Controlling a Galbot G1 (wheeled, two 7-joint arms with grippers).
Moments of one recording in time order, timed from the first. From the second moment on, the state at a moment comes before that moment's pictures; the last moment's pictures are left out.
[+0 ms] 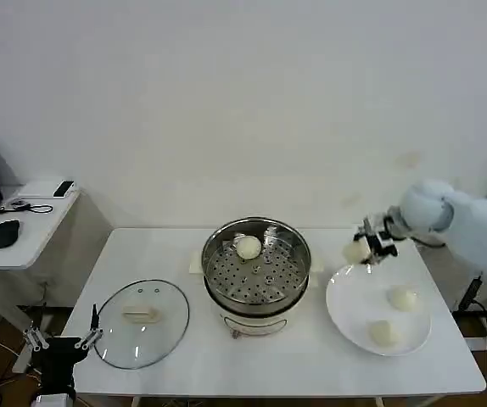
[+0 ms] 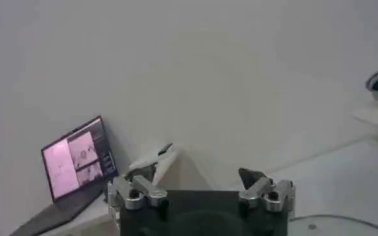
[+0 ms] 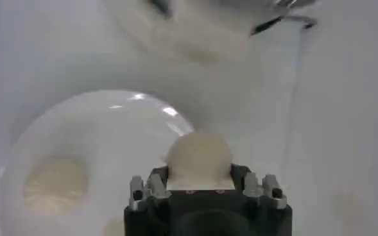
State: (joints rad) left arm 1.80 -1.29 -0.74 -2.21 0.11 0.06 -0.27; right arm 0.52 0.62 -1.14 1.49 0.11 -0.28 -0.99
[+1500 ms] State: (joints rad) left arm 1.78 -1.33 -0.74 -2.21 0.11 0.05 -0.27; right arm 0.46 1.24 -1.27 1.36 0.61 -0.71 -0.70
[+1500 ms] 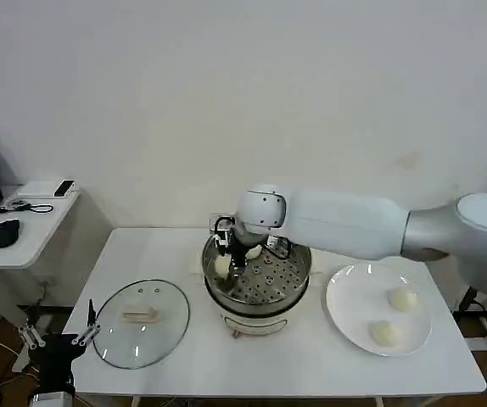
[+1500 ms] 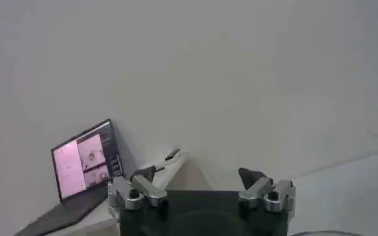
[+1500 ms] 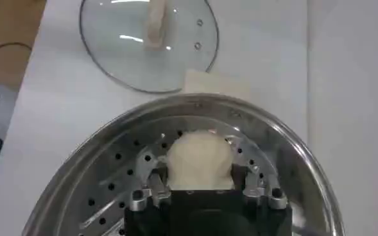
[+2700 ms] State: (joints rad) left arm 1.77 -1.31 -0.68 -2.21 0.12 0.05 -0.27; right arm 0.62 0.65 -1.28 1.65 0.26 -0.51 -0.96
